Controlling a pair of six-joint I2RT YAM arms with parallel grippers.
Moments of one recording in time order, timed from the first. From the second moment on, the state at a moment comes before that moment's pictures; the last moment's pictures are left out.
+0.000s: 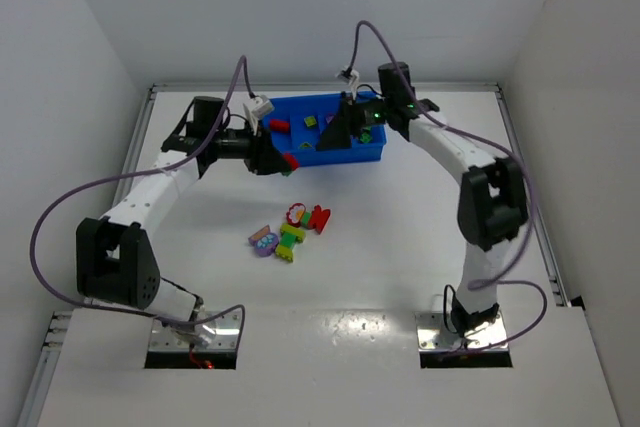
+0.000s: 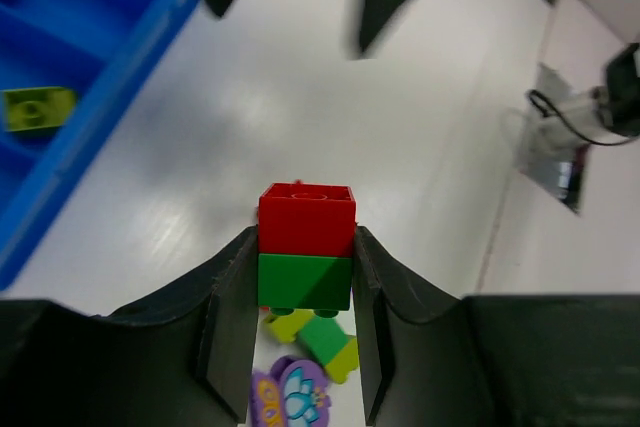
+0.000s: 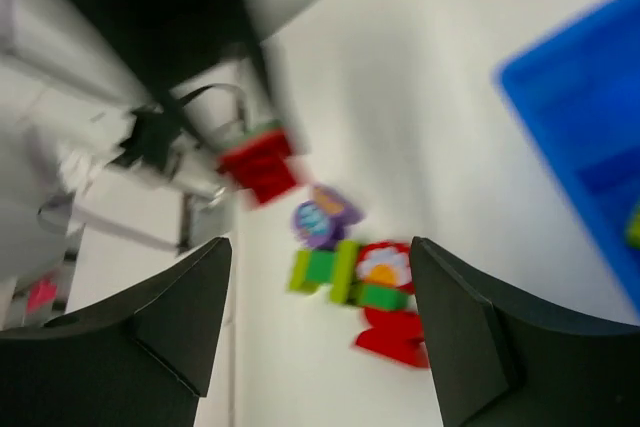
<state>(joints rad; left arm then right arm) -0.18 1.42 1.14 -0.36 0.92 0.15 0.35 2.05 1.65 -0.20 -1.14 0.10</state>
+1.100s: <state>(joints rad) -0.25 1.56 1.26 -0.35 1.27 0.04 0.43 1.79 1.46 -0.36 -1.20 -0.17</state>
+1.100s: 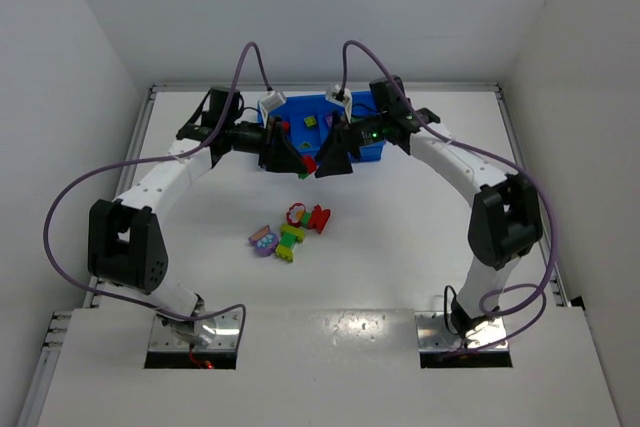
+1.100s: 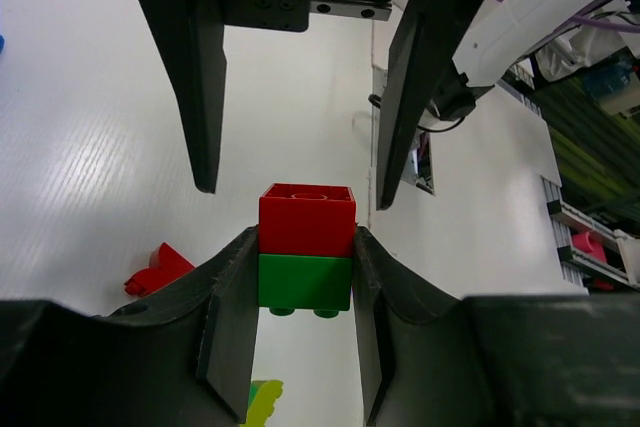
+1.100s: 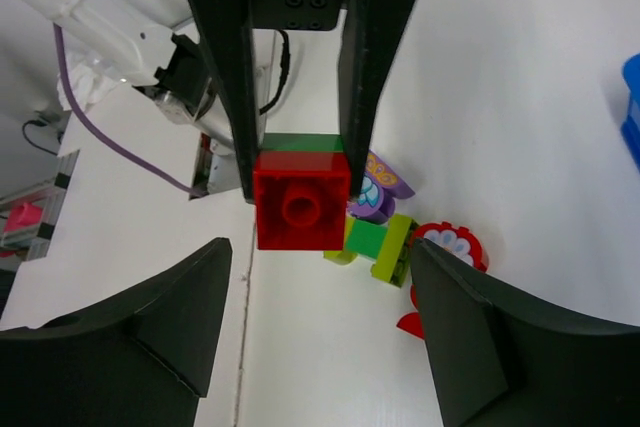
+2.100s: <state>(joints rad) -0.27 1.51 1.21 -0.36 1.21 0.07 0.46 1.80 1.46 -0.27 -1.26 -0.06</state>
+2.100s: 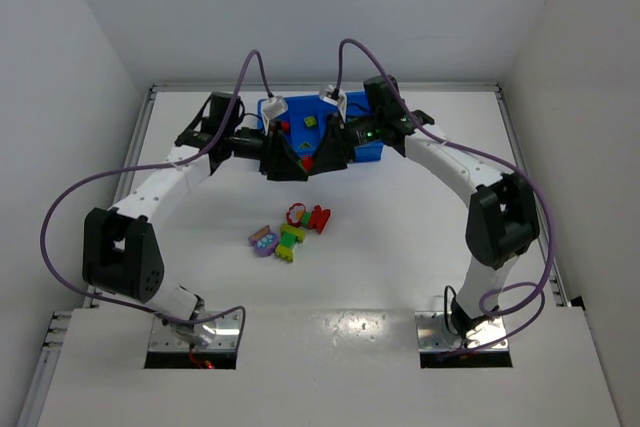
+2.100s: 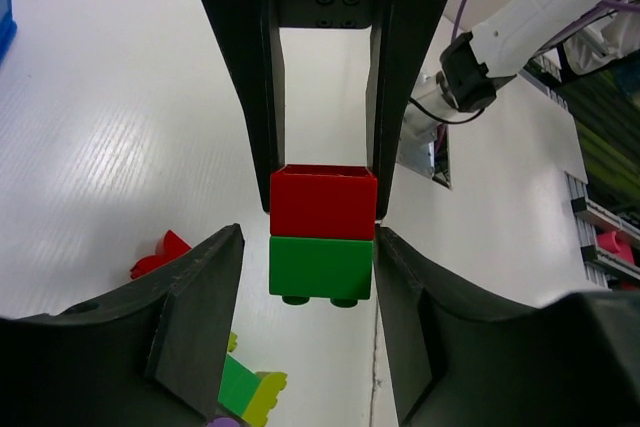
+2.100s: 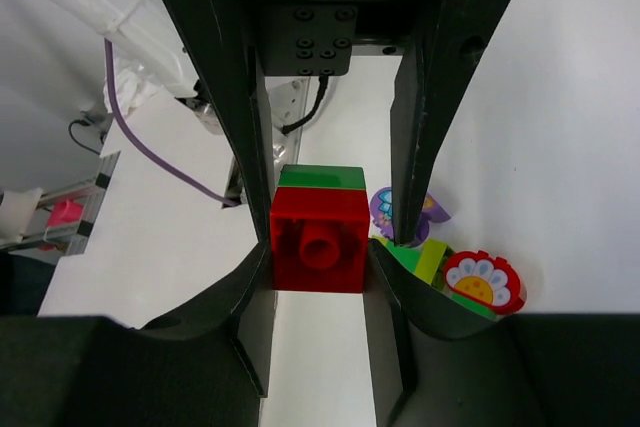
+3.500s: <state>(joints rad) 0.05 1.02 1.05 -0.60 0.74 0.15 0.50 2.48 2.12 -0.14 -0.70 0.07</state>
